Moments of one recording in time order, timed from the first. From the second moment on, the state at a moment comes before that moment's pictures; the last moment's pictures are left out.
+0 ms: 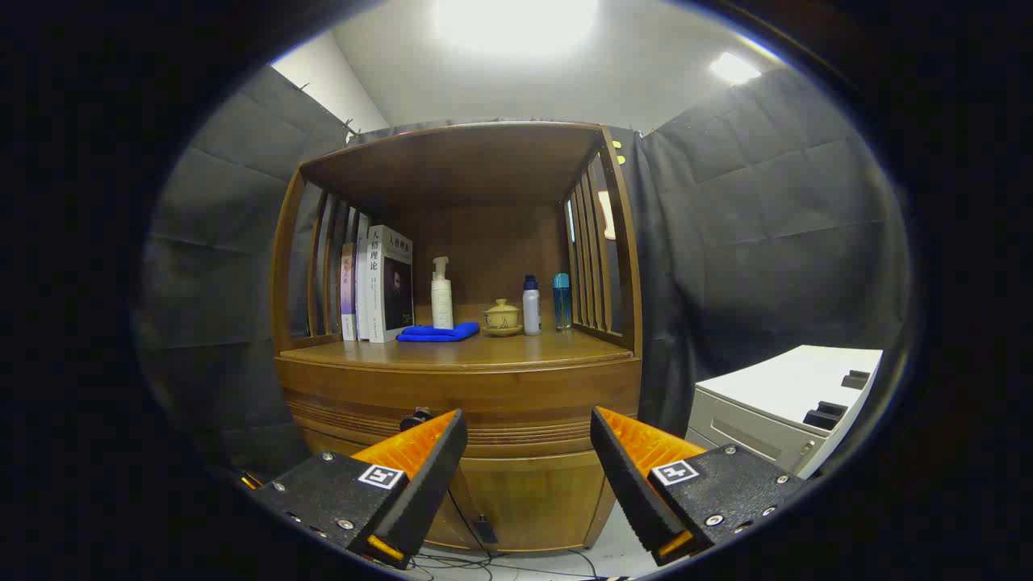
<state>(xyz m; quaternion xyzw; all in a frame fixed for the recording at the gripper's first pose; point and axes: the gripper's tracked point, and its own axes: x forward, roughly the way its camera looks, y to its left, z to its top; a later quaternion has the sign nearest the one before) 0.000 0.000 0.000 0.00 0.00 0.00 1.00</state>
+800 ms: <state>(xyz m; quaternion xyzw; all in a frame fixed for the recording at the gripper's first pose) 0.010 0.020 -0.017 0.00 0.02 0.02 1.00</state>
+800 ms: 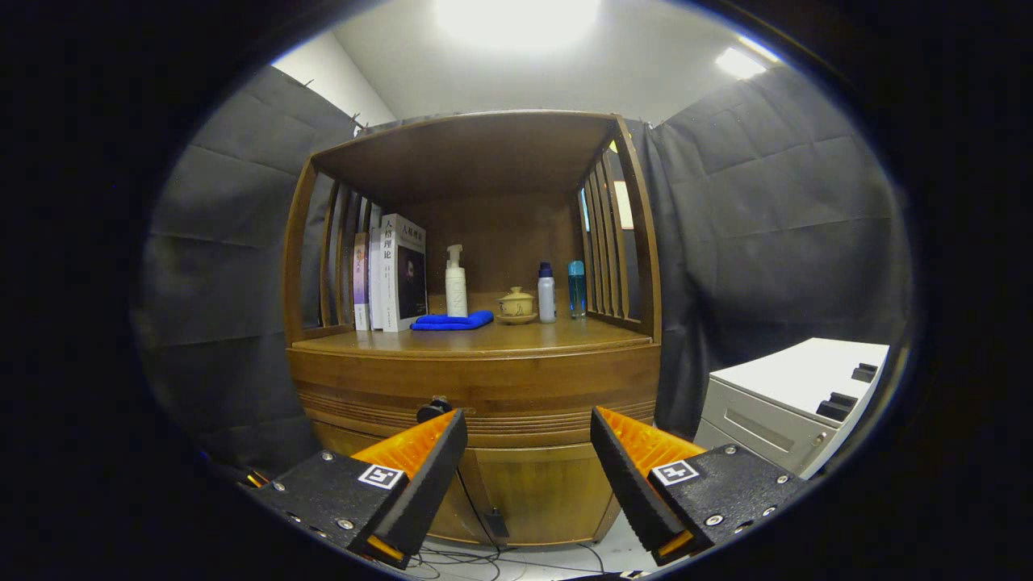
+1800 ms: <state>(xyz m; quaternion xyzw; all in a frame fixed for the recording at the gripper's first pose) 0.092 0.097 -0.039 0.06 0.07 0.09 0.99</state>
